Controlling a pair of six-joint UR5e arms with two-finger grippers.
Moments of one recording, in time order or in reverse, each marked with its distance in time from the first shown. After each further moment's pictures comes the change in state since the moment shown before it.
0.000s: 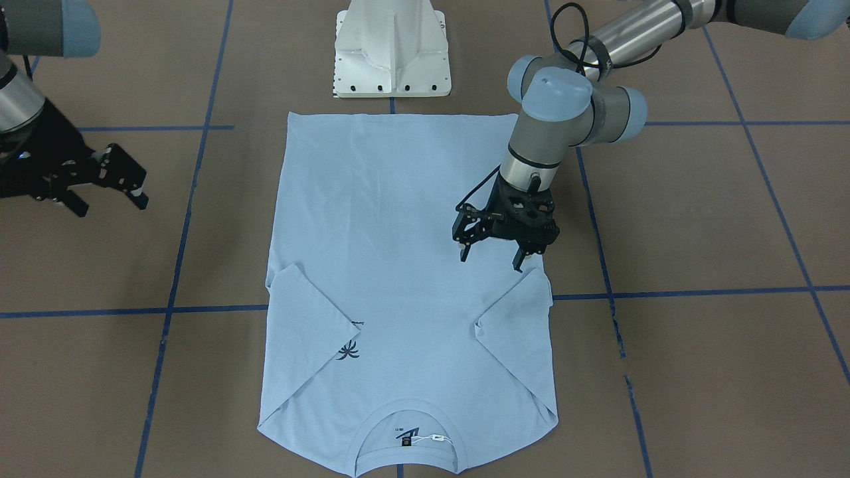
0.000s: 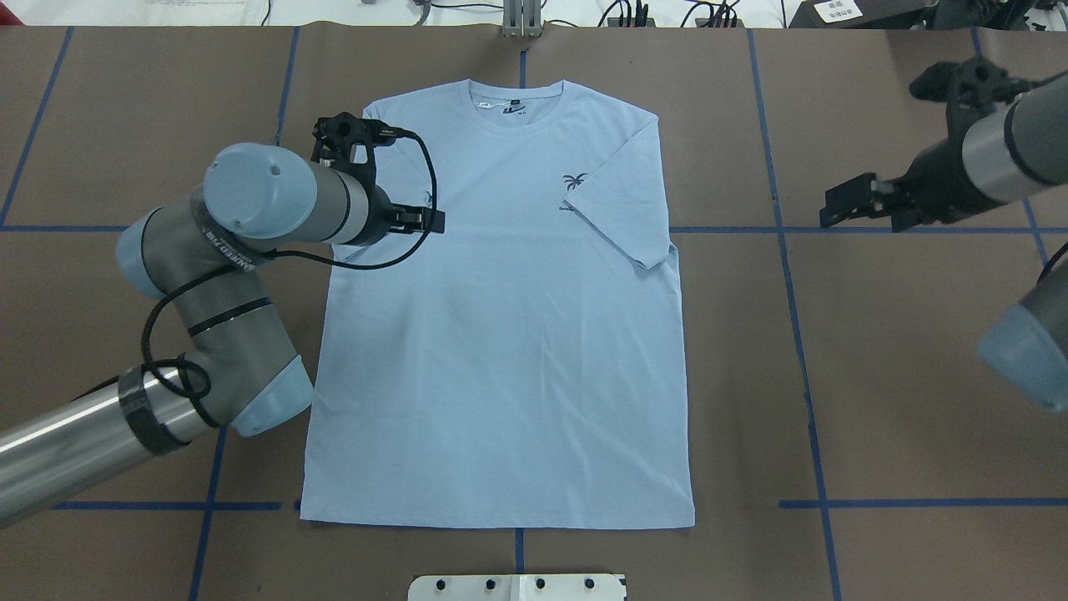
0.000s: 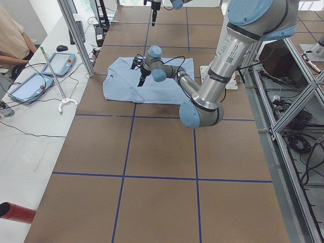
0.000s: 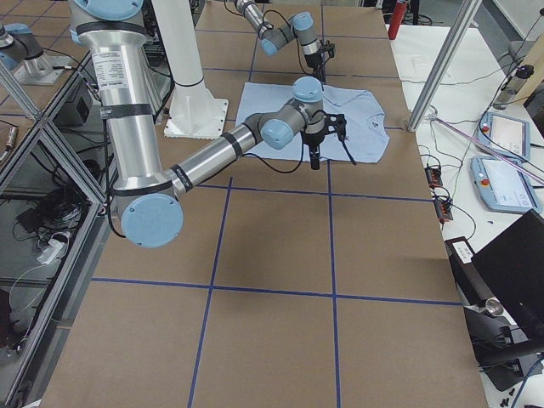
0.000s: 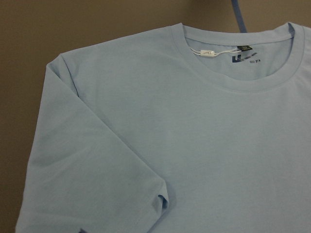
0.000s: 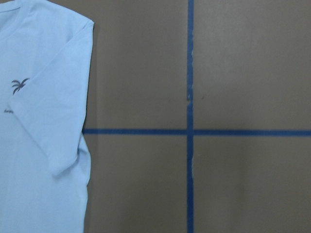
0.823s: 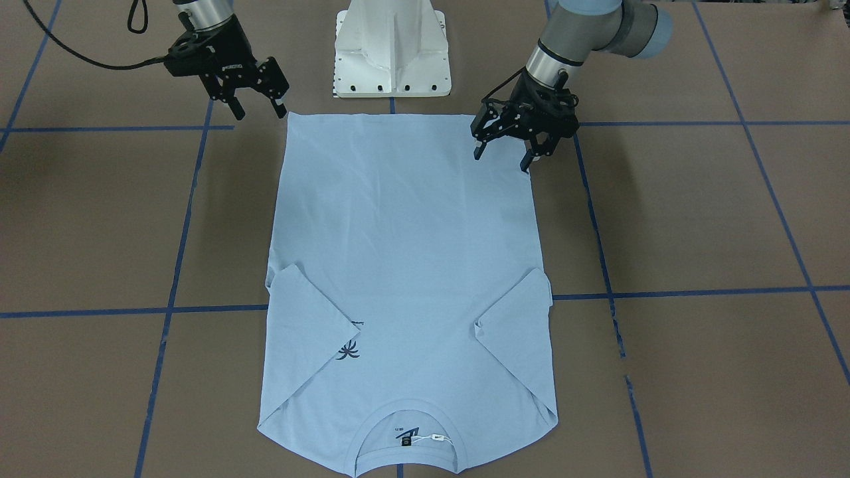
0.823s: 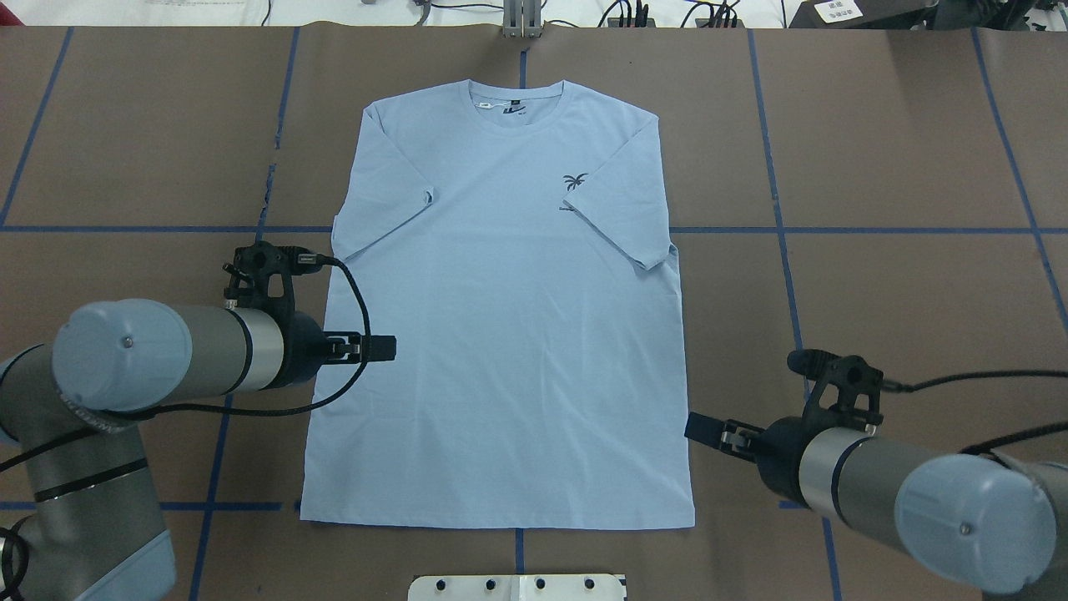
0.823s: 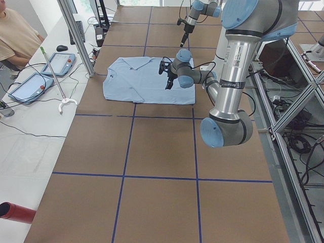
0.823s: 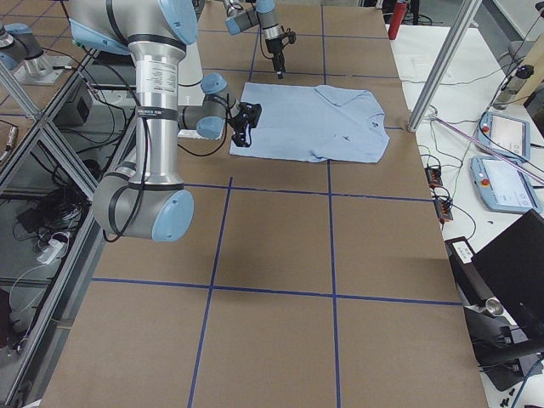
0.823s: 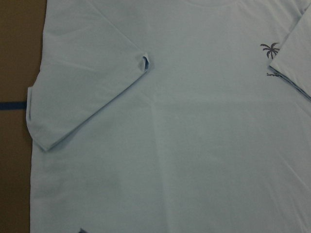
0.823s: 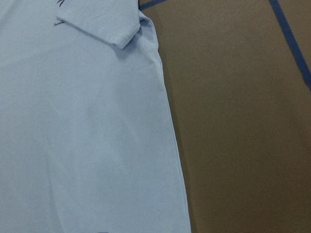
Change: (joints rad) left arm 0.211 0.342 -0.393 -0.002 0.072 -0.212; right arm -0.792 -0.163 0.208 0.143 -0.741 0.776
